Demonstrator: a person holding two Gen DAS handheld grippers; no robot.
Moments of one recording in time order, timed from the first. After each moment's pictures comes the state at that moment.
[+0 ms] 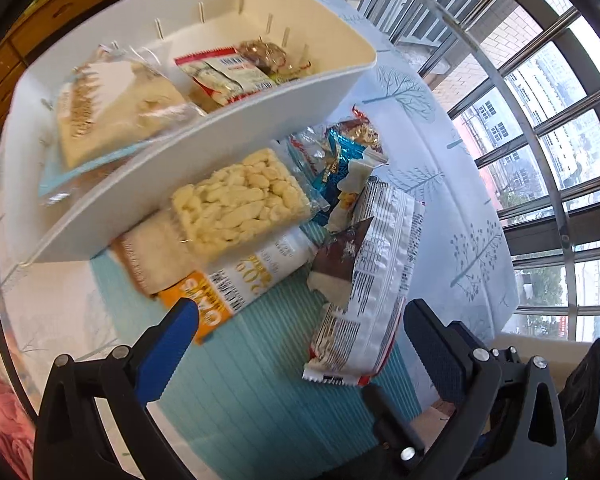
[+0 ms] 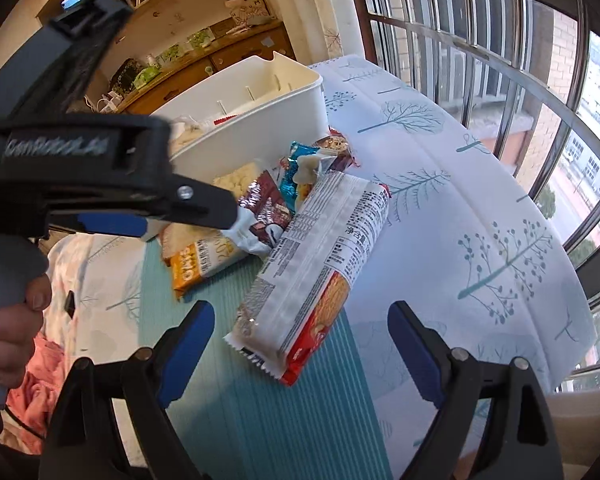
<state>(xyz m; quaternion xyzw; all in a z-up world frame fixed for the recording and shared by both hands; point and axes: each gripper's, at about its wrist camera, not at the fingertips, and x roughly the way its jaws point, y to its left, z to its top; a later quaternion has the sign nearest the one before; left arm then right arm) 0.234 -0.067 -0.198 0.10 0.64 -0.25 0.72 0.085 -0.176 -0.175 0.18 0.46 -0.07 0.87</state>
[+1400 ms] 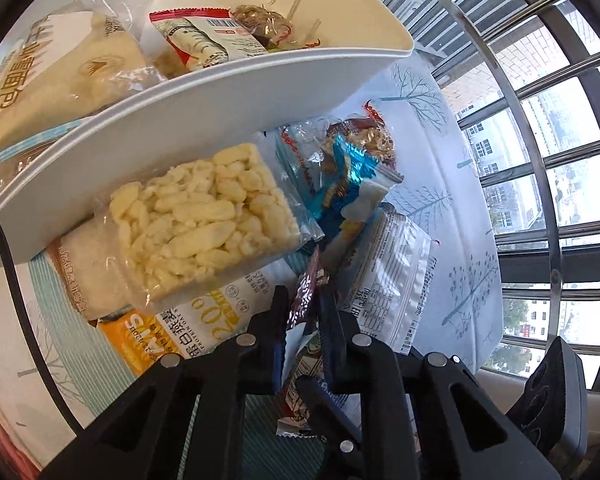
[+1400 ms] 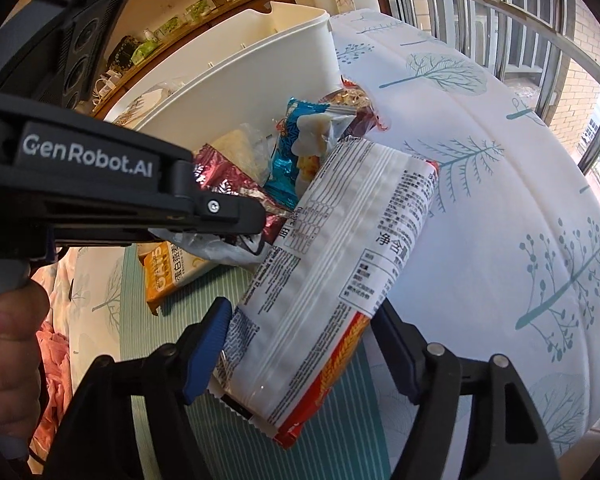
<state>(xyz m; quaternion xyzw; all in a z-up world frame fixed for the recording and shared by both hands) 0.257 -0.085 -0.245 0.03 0.67 -0.26 0.69 0.130 -0.184 -0.219 0.21 0.51 -0.03 0.83</state>
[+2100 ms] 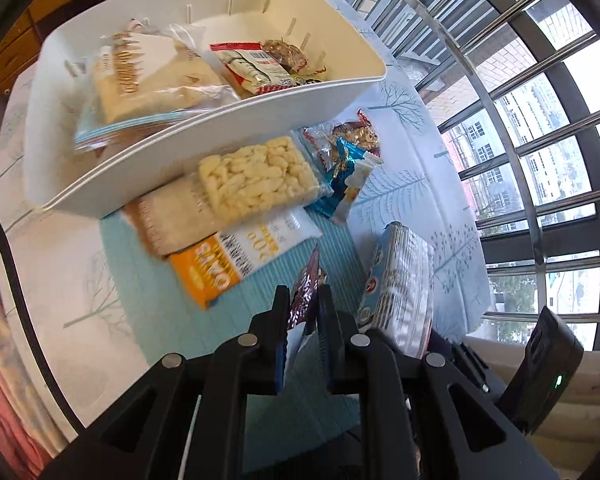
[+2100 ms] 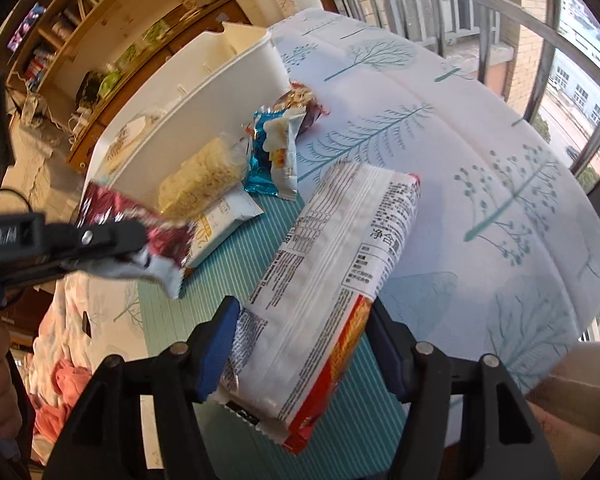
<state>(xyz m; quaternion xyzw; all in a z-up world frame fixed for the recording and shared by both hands) 0.224 -0.025 -0.173 0.04 0.65 -0.26 0.71 0.087 -0.192 -0.191 0.28 0.51 -0.09 0.81</state>
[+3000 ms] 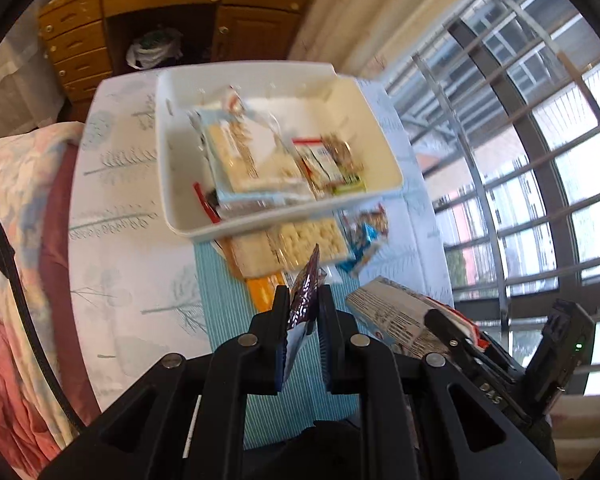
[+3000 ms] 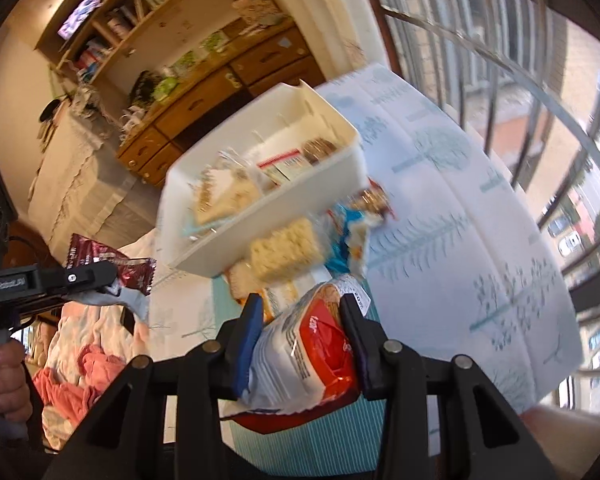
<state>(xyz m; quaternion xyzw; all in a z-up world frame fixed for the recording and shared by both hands) 0.247 0.062 -0.058 -0.05 0.61 -0.20 0.77 0.127 -0.196 -0.083 0.24 0.48 0.00 0.85</state>
